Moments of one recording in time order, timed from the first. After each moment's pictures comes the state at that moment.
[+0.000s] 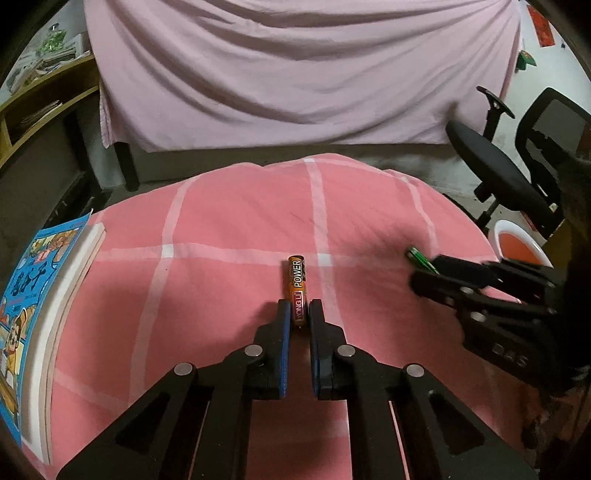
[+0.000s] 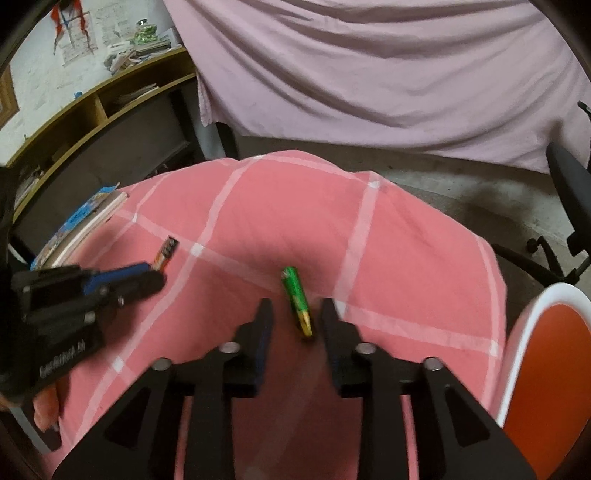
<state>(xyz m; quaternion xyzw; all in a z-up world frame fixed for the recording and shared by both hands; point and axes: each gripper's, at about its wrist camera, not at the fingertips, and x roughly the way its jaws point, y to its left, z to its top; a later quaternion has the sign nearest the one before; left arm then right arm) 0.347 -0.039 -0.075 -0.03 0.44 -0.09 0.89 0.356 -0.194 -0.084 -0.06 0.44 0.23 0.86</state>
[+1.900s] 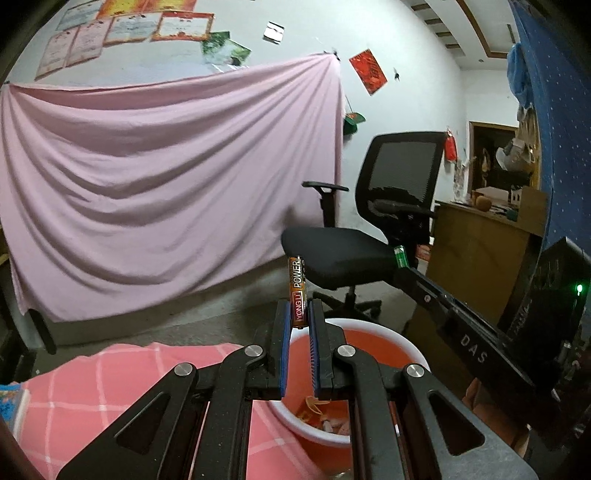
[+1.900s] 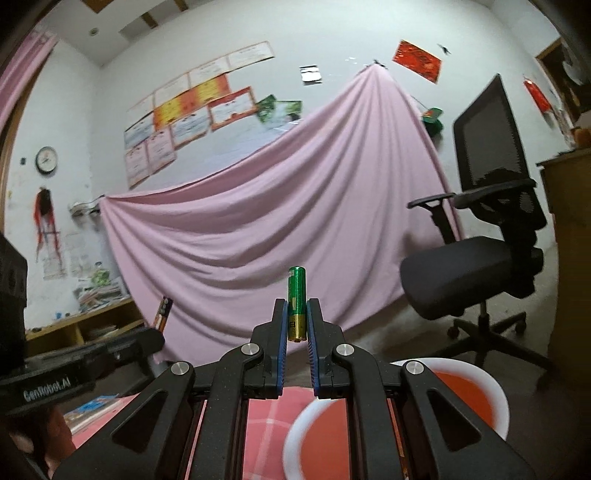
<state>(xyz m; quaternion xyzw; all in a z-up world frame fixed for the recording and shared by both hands) 0.240 -0.239 0.065 0.03 0.17 -0.31 0.93 0.190 -0.425 0.014 0.17 0.03 0.05 0.98</state>
